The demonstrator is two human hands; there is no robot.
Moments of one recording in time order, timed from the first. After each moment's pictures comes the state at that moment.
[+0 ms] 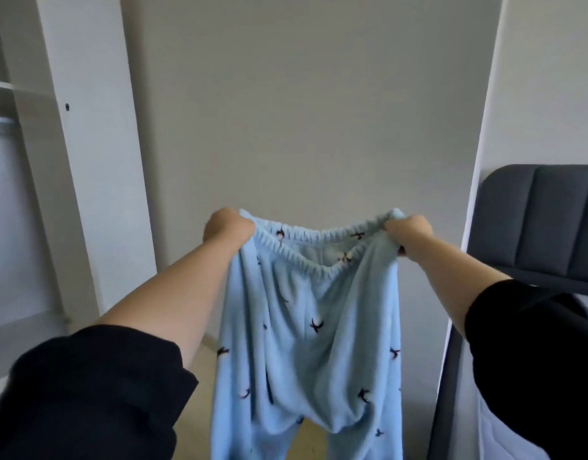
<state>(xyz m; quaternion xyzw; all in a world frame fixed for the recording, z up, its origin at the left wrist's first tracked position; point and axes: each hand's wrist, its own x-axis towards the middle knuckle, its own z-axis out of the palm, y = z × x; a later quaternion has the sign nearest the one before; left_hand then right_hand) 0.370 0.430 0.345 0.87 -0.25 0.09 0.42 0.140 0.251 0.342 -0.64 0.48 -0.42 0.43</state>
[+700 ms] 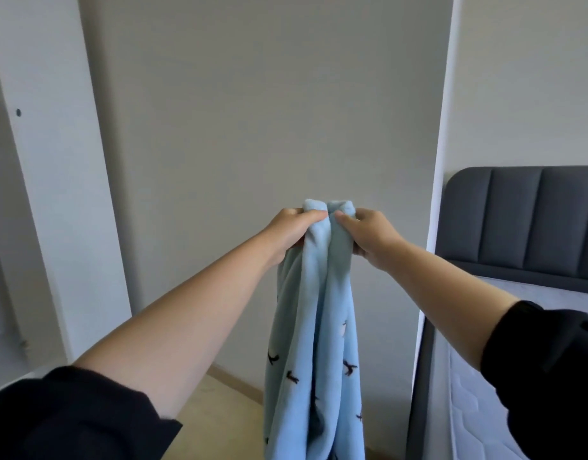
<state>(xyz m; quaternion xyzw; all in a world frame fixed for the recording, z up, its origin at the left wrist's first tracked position) 0.257 0.386 0.355 0.59 -0.51 -0.26 0.57 0.127 0.303 0.346 -0.69 0.28 -0.44 0.50</state>
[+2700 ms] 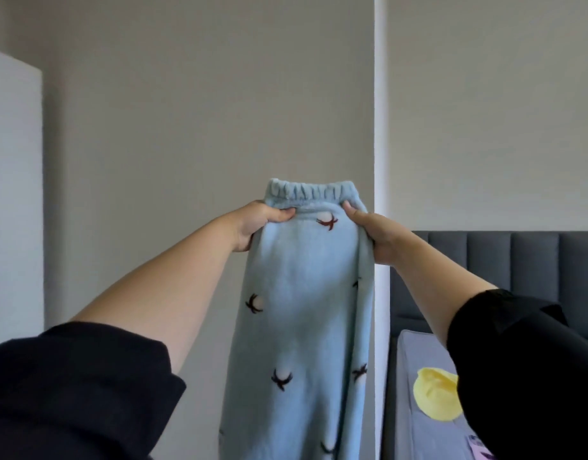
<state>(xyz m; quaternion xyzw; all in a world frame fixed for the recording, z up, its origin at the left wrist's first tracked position) 0.240 0.366 0.491 0.49 -0.60 -0.33 0.54 0.036 0.262 0.471 -0.65 0.19 -0.41 0.61</state>
